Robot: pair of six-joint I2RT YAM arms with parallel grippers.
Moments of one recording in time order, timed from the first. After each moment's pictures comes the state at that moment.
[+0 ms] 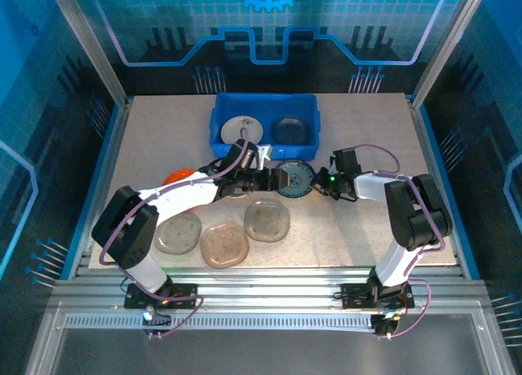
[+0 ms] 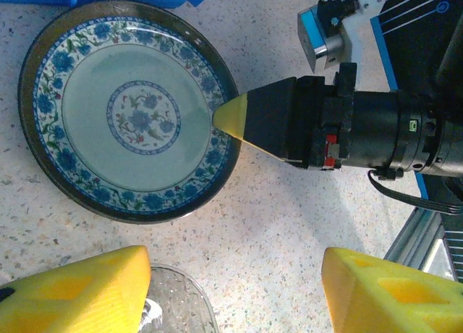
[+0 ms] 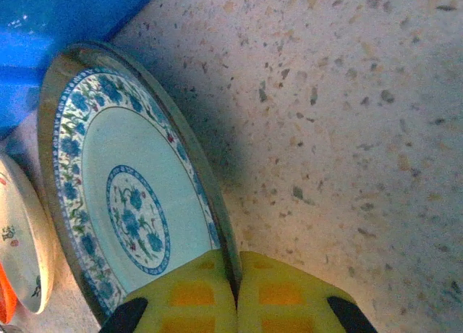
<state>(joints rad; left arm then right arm) -0.62 1.64 1.04 -0.10 0.38 -0.64 0.22 1.71 0.79 -0.05 -0.36 0.78</state>
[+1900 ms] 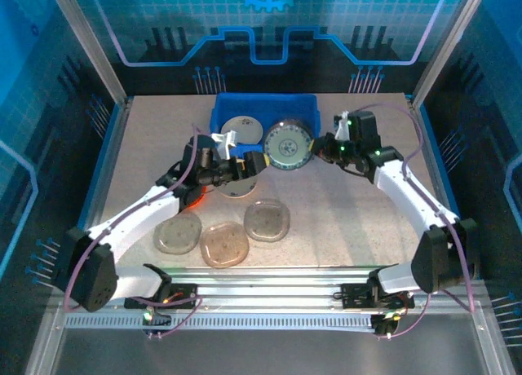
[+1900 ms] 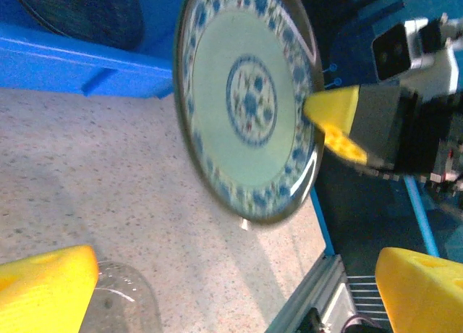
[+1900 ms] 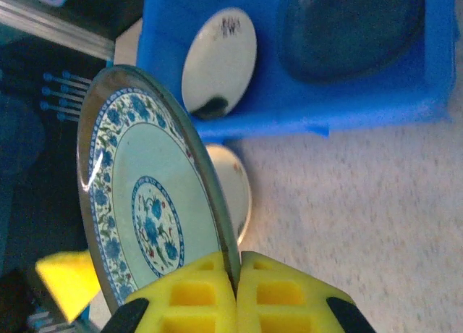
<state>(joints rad) -0.46 1.27 0.87 -0.02 0.46 -0.79 0.25 1.43 1.16 -0.42 -0.43 0.67</state>
